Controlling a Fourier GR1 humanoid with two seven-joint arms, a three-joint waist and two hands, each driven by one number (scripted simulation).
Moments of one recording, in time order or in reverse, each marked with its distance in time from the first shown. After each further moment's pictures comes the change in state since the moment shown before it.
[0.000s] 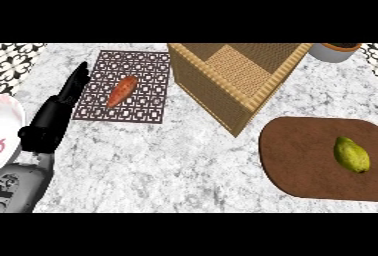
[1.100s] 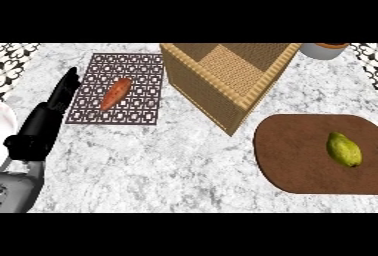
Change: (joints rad) left arm 0.059 0.034 0.011 -0.033 0.023 0.022 -0.012; right arm 0.112 0.139 -0.118 -0.409 -0.455 -0.827 0.263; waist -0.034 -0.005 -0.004
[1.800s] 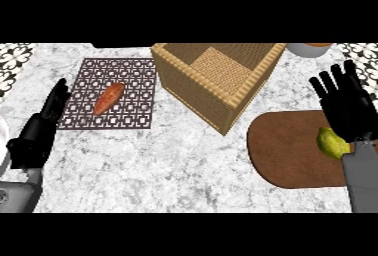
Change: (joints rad) left arm 0.059 -0.014 0.030 0.068 0.005 0.067 -0.035; right arm 0.036 0.652 0.058 -0.184 -0.211 -0.256 -0.239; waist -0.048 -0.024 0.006
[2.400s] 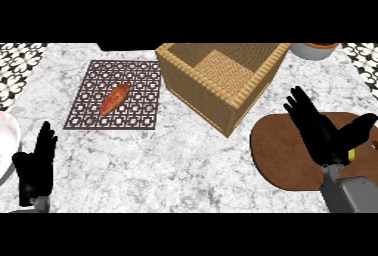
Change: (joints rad) left arm 0.167 -0.132 0.100 0.159 0.062 0.181 0.029; right arm 0.149 -0.115 0.332 0.014 0.638 -0.144 -0.077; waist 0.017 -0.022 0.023
